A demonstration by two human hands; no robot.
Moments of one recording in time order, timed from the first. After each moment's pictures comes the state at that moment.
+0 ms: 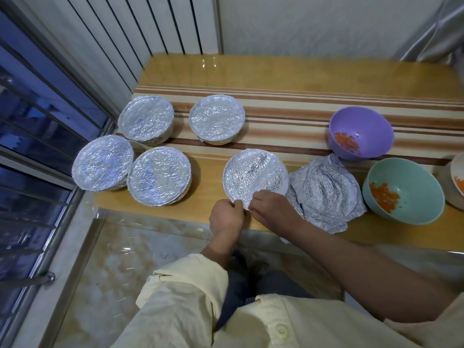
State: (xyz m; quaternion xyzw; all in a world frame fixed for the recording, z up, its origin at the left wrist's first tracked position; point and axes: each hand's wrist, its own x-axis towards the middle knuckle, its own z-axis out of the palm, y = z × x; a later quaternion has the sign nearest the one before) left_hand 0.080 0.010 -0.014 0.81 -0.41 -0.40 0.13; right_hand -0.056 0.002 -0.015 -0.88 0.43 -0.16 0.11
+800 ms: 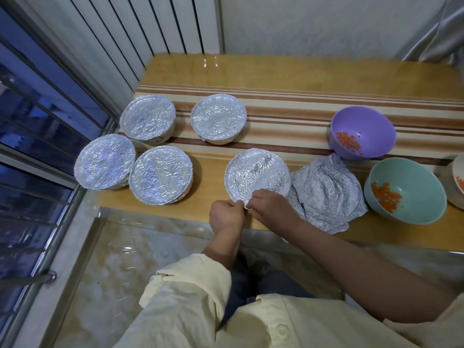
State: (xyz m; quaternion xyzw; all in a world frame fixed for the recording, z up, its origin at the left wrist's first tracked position) left_hand 0.079 0.009 -0.017 0.82 -0.33 -0.42 0.19; right_hand -0.050 0.002 -0.018 -0.86 0.45 -0.18 0.15
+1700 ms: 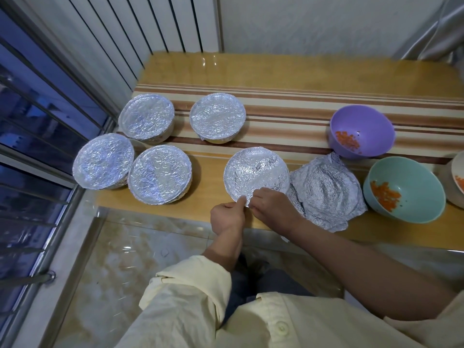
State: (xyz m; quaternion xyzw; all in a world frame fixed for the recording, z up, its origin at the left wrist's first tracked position) left_hand 0.072 0.016 -0.024 0.79 -0.20 -0.48 0.32; right_hand -0.054 0.002 -0.016 -0.87 0.45 -0.17 0.12
